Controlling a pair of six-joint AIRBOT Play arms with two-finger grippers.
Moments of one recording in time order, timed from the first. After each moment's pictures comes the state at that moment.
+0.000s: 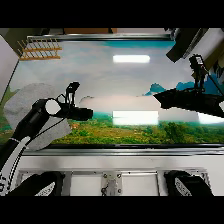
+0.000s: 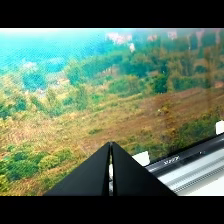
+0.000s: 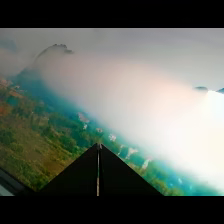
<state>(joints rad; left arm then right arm) -0.32 -1.12 0.90 1.15 -0.98 -1.57 0.00 -0.84 1.00 -0.85 1.04 1.11</state>
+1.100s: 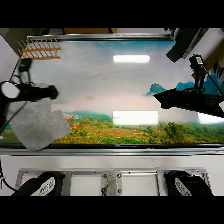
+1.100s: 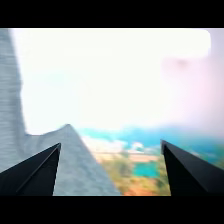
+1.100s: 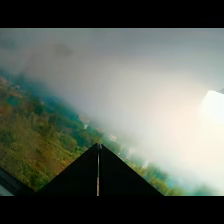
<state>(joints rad) 0.17 -1.13 1.14 1.40 -0.98 -1.48 0.00 -0.84 1.00 -0.85 1.04 1.11</state>
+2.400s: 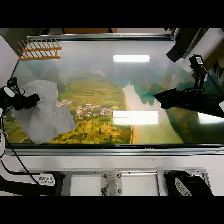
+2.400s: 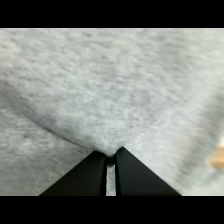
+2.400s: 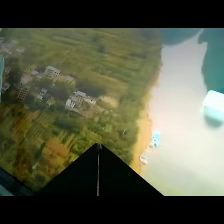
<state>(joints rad) 0.40 -1.57 1.28 1.45 -0.88 -1.54 0.00 -0.84 1.00 -0.85 1.04 1.11</state>
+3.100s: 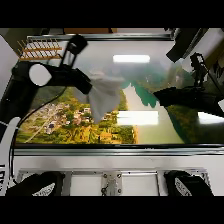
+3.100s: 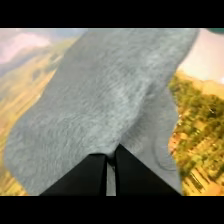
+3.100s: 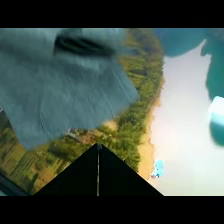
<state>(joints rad) -0.41 -1.25 1.45 1.34 -1.07 -1.08 0.00 -0.86 1.00 -0.81 1.01 1.11</state>
